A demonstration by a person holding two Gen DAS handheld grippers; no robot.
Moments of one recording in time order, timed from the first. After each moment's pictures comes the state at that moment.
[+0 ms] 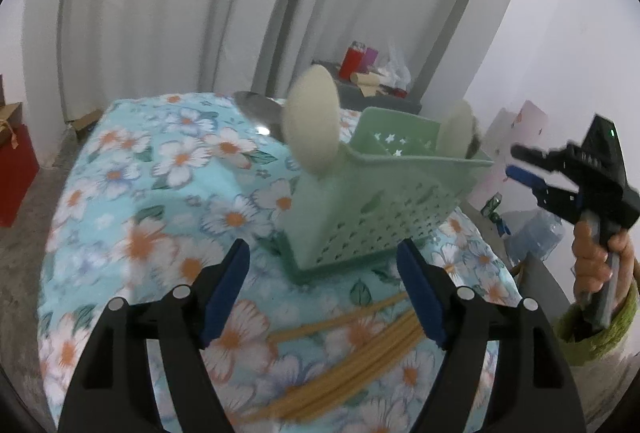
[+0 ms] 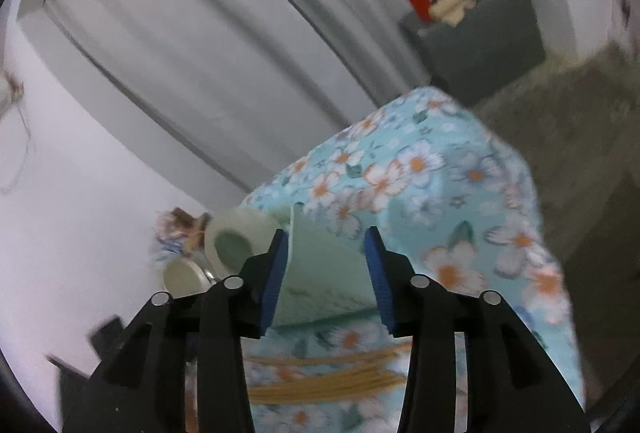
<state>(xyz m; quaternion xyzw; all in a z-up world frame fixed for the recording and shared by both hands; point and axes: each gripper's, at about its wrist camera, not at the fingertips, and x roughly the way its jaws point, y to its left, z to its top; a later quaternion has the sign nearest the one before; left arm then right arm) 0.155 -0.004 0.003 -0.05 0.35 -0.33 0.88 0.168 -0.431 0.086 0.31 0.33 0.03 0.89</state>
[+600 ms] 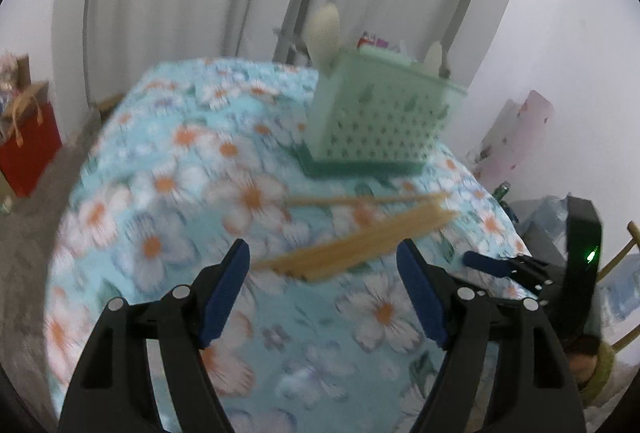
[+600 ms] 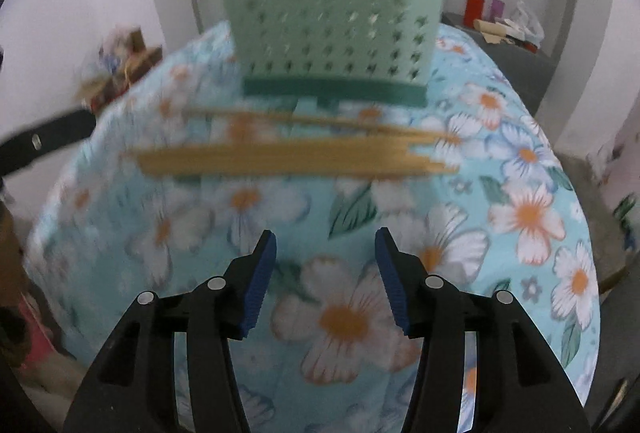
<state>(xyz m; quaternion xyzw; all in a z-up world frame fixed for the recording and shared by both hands) 0.060 0.036 -0.039 -0.05 0.37 -0.31 0.87 0.068 -0.269 -0.025 -0.02 0.44 0.01 0.90</state>
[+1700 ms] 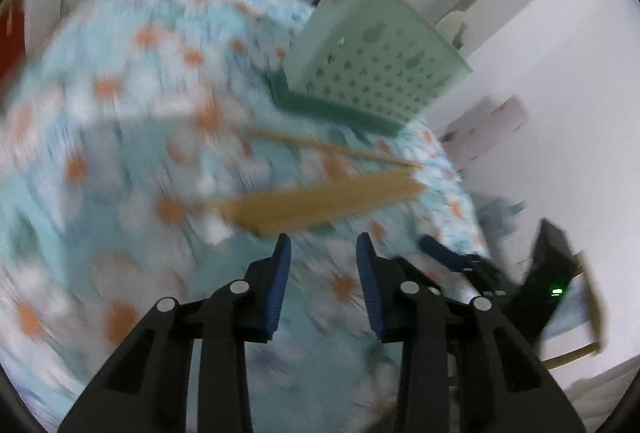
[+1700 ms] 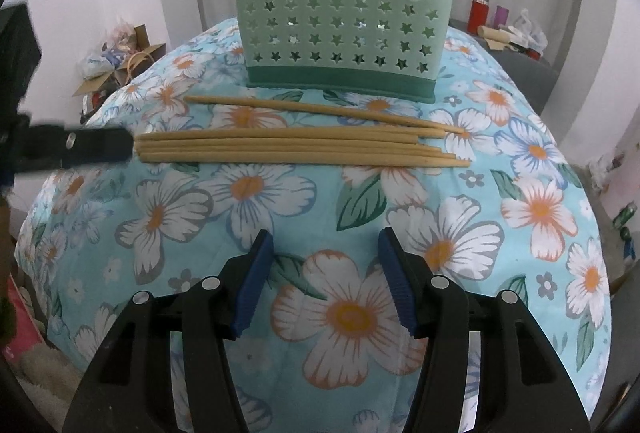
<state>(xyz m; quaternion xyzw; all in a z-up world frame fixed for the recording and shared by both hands) 0.084 0.029 -0.073 -0.17 0.49 -0.36 0.77 0.070 -0.260 -0.035 -0.02 0.42 0.01 0.91</state>
